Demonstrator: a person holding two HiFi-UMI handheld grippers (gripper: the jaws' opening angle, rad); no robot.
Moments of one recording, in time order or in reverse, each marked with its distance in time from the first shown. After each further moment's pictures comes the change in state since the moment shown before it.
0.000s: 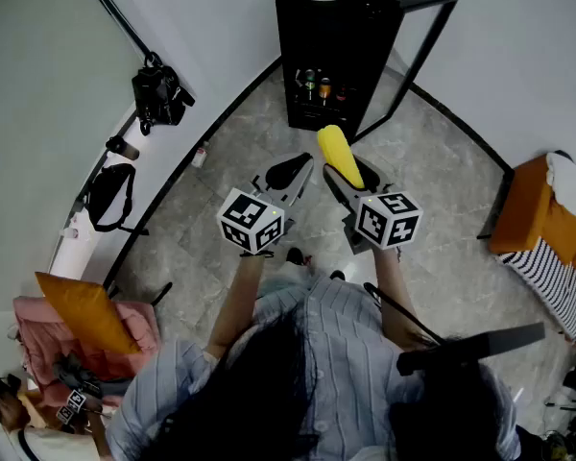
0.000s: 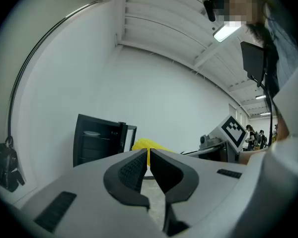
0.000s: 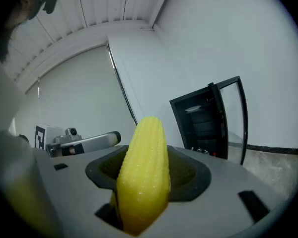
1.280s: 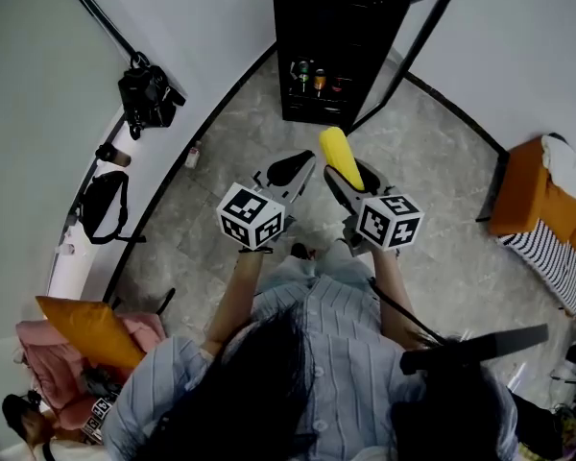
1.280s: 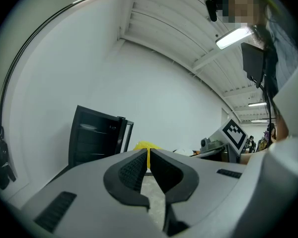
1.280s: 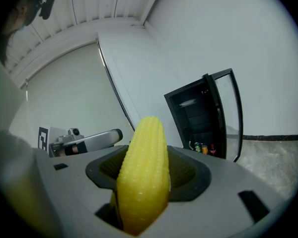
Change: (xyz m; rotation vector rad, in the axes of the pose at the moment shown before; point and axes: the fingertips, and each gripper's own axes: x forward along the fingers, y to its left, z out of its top) left arm -0.007 0.047 -0.019 -0.047 0.038 -0.110; right arm 0.039 0.008 -0.026 0.089 -0.001 -0.086
